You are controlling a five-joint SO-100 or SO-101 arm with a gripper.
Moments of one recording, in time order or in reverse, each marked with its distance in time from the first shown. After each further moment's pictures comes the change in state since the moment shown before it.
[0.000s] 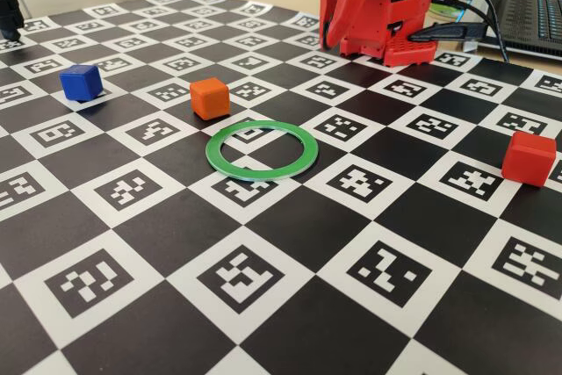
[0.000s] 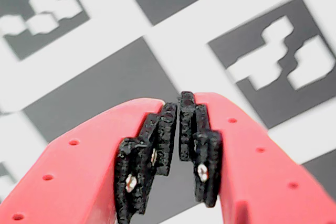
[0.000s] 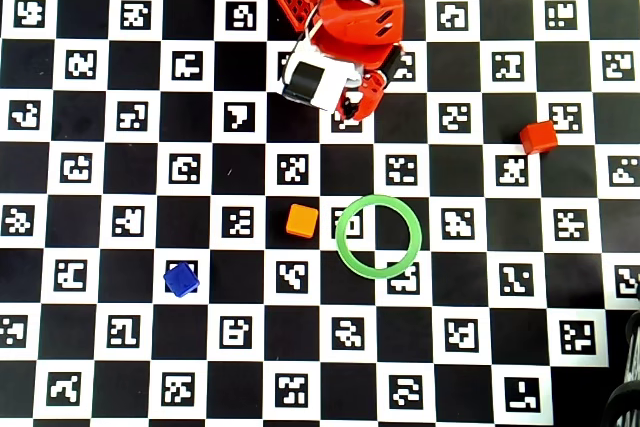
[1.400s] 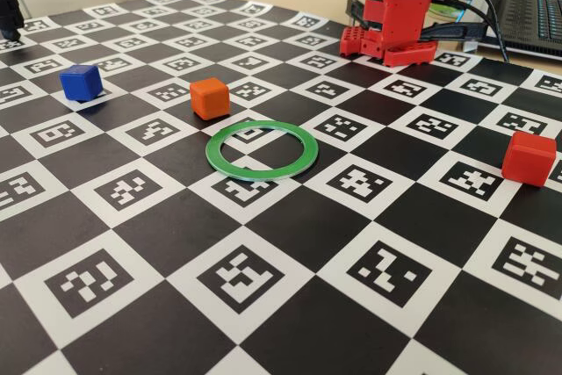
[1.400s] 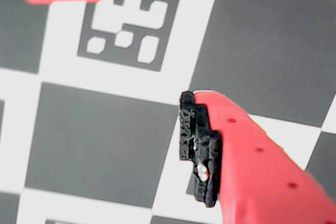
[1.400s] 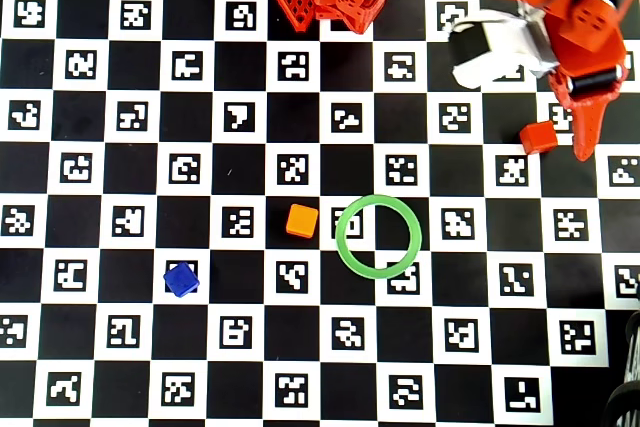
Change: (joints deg) arm -45.0 -80.3 -81.0 23.5 87.3
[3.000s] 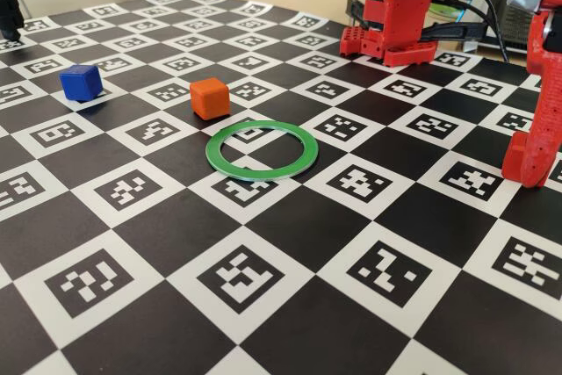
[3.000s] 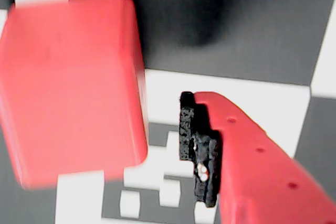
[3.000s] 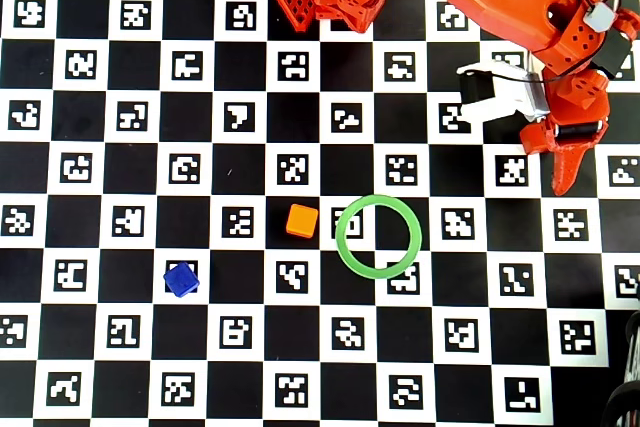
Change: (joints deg) arm 0.8 -10.4 22.7 -33.5 3.7
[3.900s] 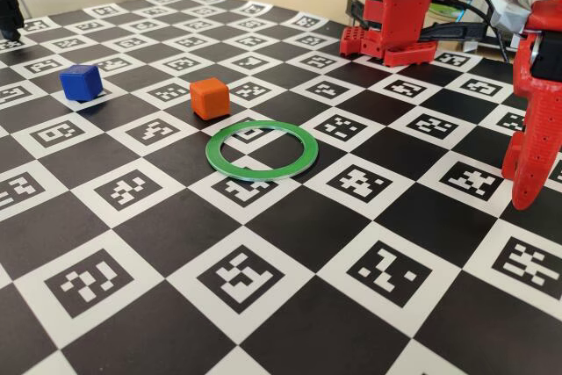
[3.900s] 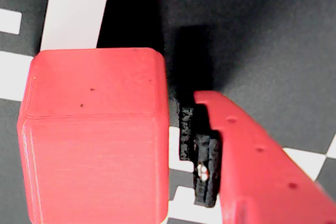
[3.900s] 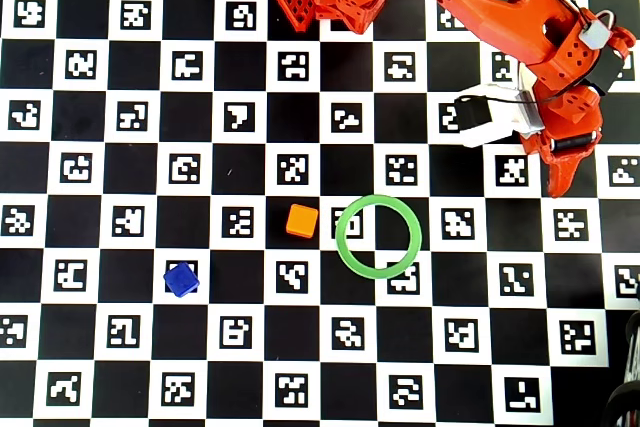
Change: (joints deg) arm 1.5 -1.7 0.0 -0.9 -7.8
